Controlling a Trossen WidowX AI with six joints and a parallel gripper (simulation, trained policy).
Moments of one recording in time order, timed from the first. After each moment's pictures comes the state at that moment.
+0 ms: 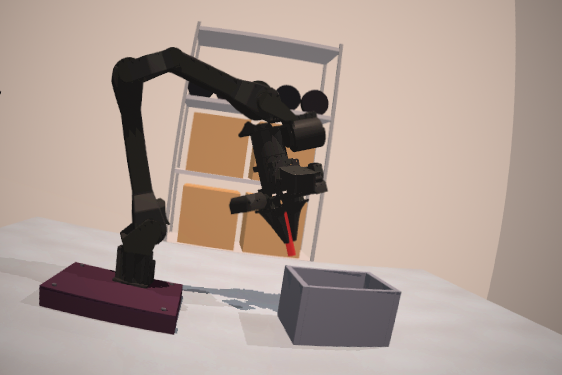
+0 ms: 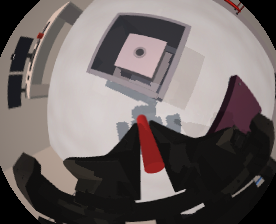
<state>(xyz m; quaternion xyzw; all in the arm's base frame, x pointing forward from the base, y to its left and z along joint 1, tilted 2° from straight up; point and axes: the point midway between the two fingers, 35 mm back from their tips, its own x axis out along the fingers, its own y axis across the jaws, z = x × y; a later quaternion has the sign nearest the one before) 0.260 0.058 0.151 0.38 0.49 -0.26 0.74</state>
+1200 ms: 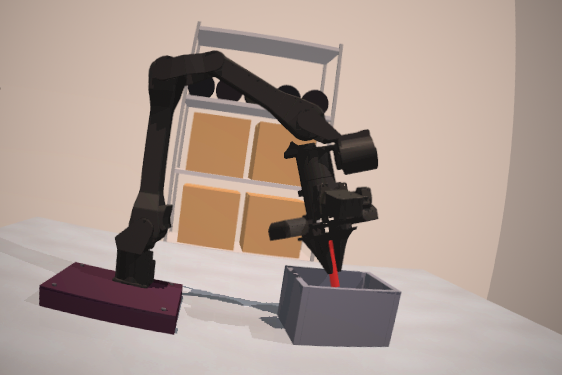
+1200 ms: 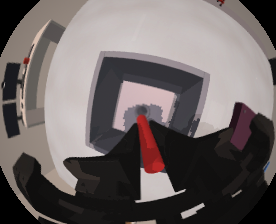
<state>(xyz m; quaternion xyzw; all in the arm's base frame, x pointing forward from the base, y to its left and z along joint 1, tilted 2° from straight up) 0.331 -0.038 0.122 0.40 0.46 -0.34 0.72</state>
